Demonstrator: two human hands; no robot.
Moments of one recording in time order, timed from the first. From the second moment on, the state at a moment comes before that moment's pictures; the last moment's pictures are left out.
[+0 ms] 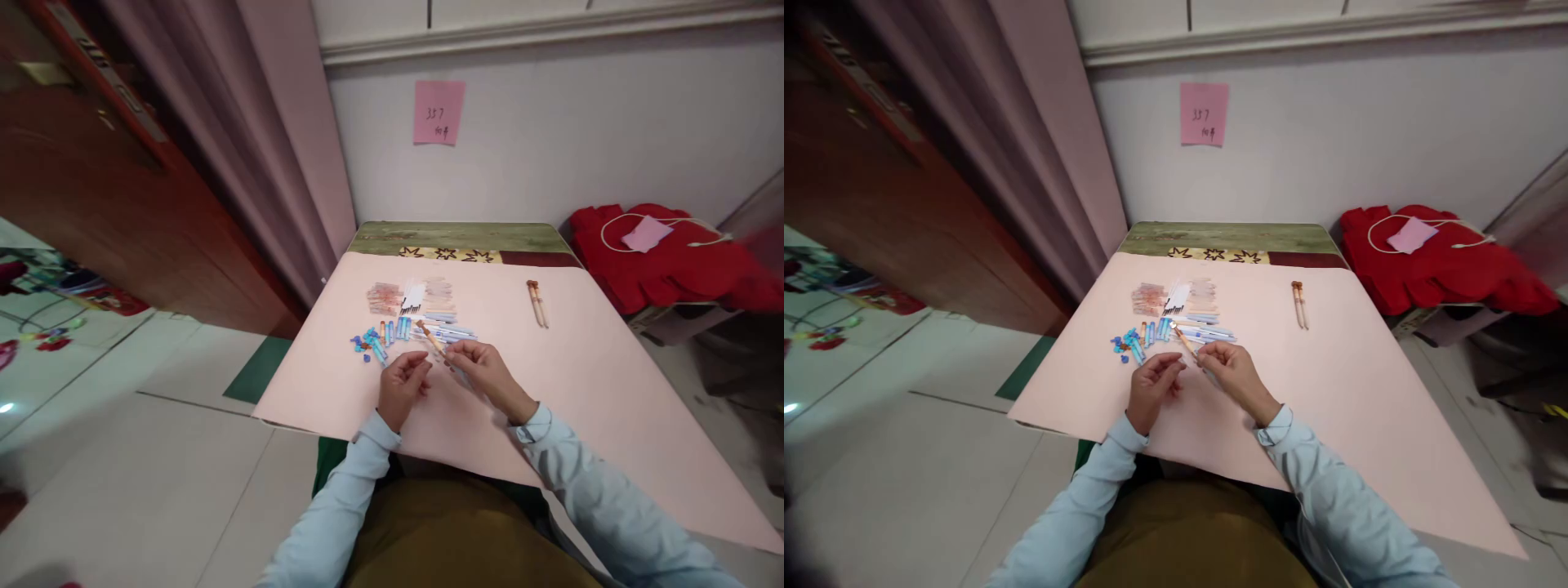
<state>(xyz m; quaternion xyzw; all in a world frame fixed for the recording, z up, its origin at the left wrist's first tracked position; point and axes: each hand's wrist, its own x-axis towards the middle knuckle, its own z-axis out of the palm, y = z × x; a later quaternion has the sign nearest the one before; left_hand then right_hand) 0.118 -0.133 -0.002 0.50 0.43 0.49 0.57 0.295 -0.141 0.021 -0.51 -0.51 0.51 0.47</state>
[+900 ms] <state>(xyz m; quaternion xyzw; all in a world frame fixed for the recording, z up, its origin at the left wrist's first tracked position) 0.128 -0.114 -0.007 0.37 0.35 0.49 0.70 0.293 -0.143 -0.001 -0.49 -0.61 0.47 0.40</state>
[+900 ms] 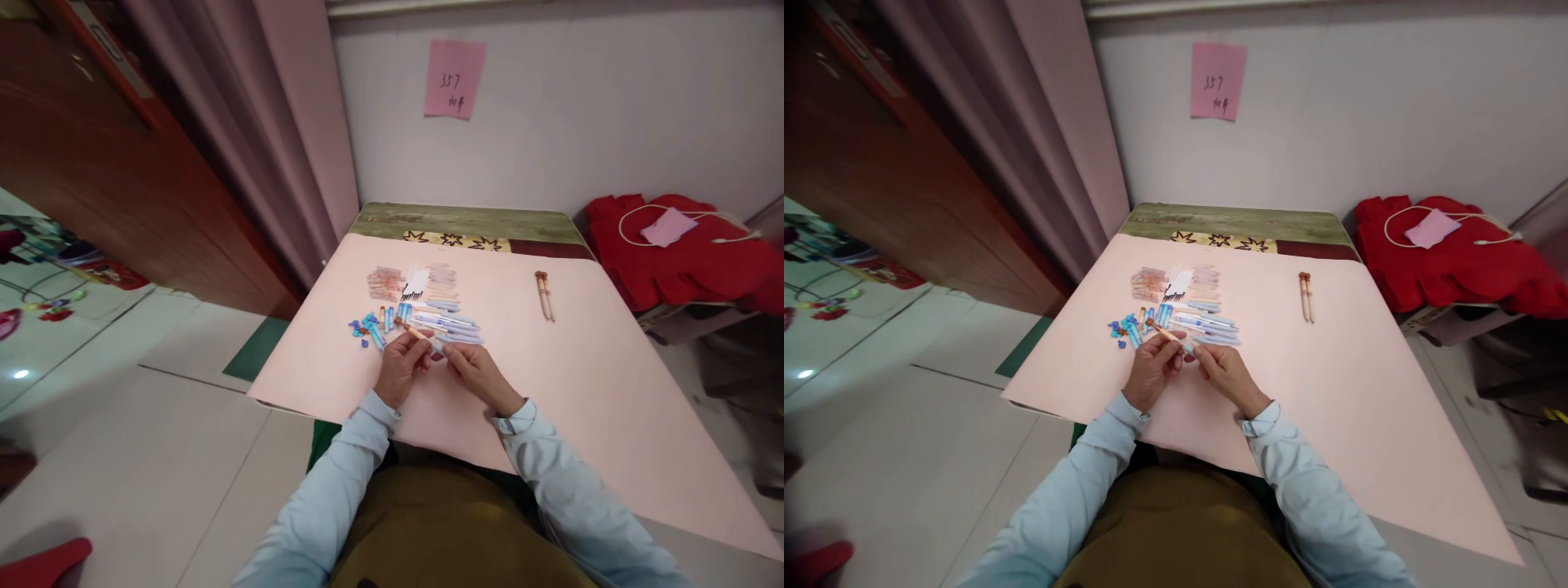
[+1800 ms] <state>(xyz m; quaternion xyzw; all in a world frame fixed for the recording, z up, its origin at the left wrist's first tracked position) 0.122 -0.113 -0.010 0.39 0.35 0.46 0.72 0.302 -0.144 -0.001 -0.40 -0.55 0.65 0.33</state>
